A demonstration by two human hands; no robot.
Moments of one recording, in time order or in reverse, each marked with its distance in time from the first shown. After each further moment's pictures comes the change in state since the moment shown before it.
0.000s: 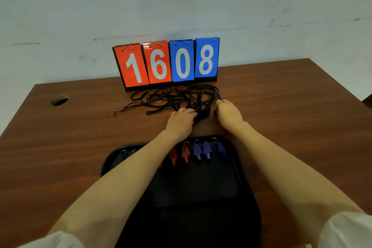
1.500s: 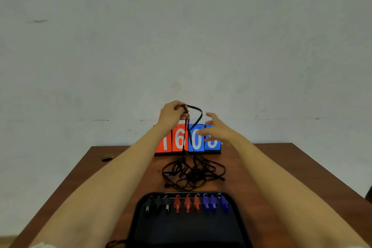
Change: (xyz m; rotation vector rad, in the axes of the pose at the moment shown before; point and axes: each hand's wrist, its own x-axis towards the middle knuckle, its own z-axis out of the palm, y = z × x) left_hand -0.113 0.010 -0.269 -1.110 0.632 -0.044; right_hand -0.110 -0.136 -0.222 0.909 -0.107 -0.149
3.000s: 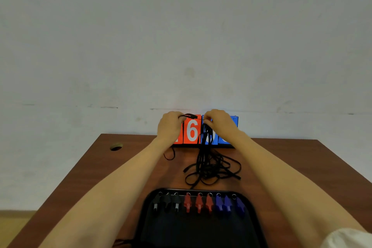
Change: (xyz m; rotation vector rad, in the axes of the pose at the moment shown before) left_hand 0.014 -0.084 -0.019 0.659 0.103 0.058; right_hand 0.086 0.028 0.031 -0.819 0.178 -0.405
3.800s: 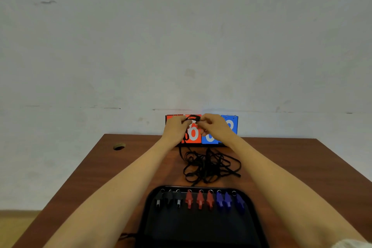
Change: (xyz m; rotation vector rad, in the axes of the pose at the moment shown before) left_hand -0.018 0.015 -0.004 -0.083 -0.115 -0.036; right_hand -0.025 -0.023 0.001 0.745 -0.072 0.151
